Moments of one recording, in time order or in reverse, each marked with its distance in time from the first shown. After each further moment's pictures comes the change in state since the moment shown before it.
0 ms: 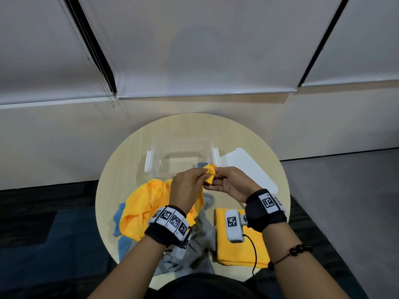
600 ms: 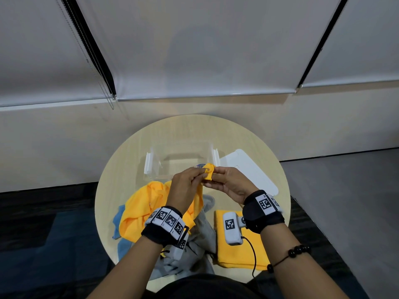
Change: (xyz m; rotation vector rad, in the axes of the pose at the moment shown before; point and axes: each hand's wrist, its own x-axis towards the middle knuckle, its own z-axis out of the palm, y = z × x) left_hand 0.008 -0.009 -0.004 -0.135 -0.022 0.054; right_hand 0.008 0.003 0.001 -0.041 0.058 -0.076
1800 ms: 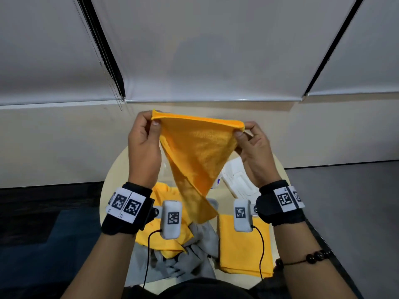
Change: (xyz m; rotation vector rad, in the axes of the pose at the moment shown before) left_hand 0.030 0.095 -0.120 -0.388 0.409 0.088; right_hand -0.039 -0.091 0.041 -0.068 0.178 -0.648
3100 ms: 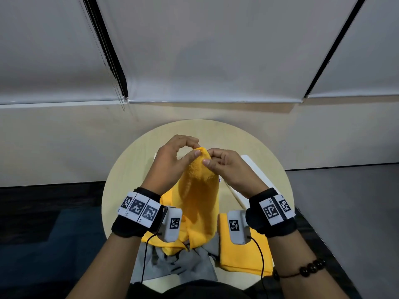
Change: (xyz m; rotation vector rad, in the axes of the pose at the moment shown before) left_hand -0.027 -0.019 0.004 0.345 -0.433 0.007; right_hand -0.030 0.013 0.029 -0.483 -0.407 0.149
